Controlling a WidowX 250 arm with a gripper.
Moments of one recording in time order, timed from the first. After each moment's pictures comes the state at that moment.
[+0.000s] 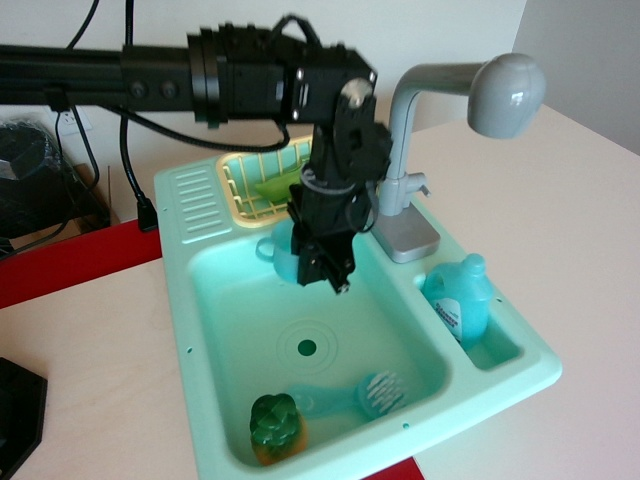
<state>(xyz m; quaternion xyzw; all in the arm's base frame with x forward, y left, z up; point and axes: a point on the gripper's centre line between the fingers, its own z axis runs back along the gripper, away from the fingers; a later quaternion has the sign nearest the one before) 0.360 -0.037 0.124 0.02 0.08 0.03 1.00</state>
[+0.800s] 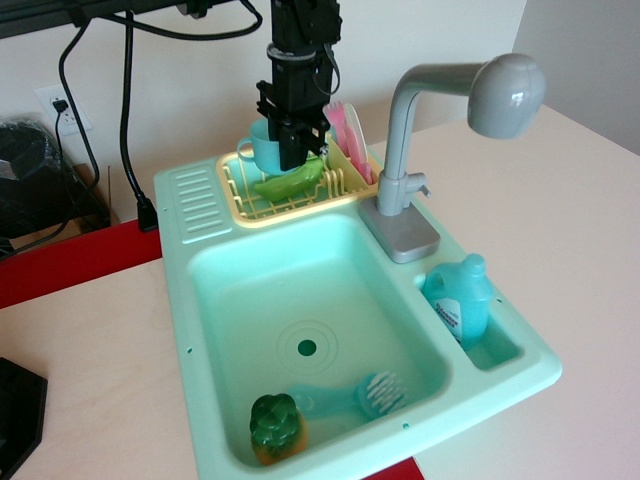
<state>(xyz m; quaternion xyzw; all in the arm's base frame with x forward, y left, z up) 0.379 0.079 0.158 0.01 0.05 0.14 0.99</state>
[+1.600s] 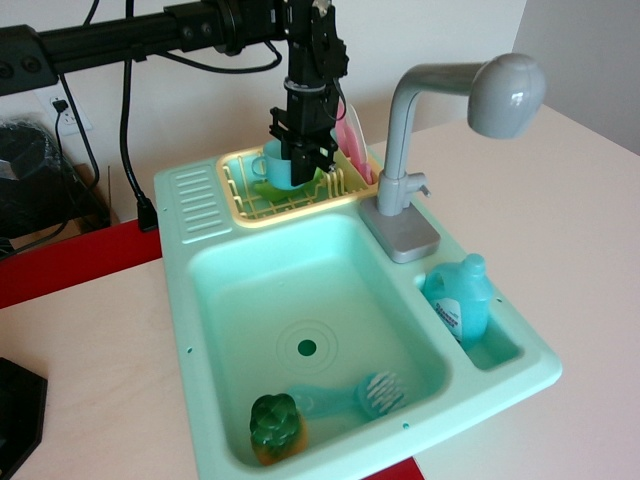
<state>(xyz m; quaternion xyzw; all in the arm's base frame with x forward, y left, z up) 0.395 0.092 0.113 0.00 0.08 0.15 0.99</state>
